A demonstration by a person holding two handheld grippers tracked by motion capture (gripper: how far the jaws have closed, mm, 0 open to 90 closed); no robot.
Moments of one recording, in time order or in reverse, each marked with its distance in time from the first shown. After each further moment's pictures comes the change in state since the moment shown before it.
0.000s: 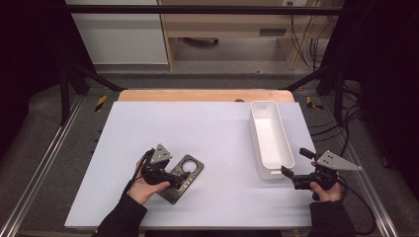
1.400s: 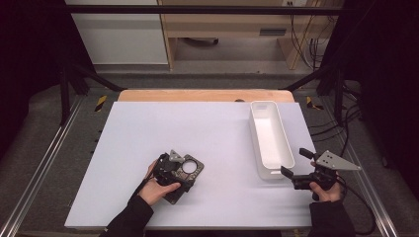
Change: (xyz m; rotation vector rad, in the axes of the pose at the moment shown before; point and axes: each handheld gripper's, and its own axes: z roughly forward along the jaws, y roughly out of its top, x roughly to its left) left arm -0.006 -0.012 0.045 0.266 0.004 -0.068; right arm 0.001 0.000 0.001 0.004 0.002 0.004
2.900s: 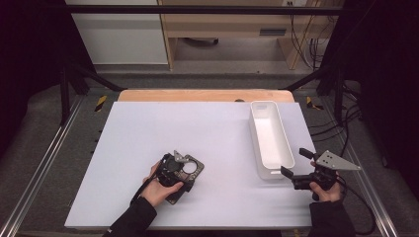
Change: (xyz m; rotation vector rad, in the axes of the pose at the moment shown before) left arm -0.007 0.005 0.002 0.065 0.063 0.035; right arm 0.000 0.000 0.000 -0.001 0.003 0.000
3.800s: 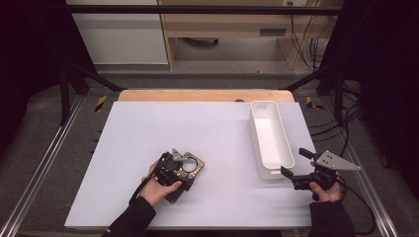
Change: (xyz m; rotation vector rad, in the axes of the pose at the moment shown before) left arm 0.001 0.002 -0.011 -0.039 -0.003 -0.008; right arm 0.000 0.000 0.000 -0.003 0.005 -0.005
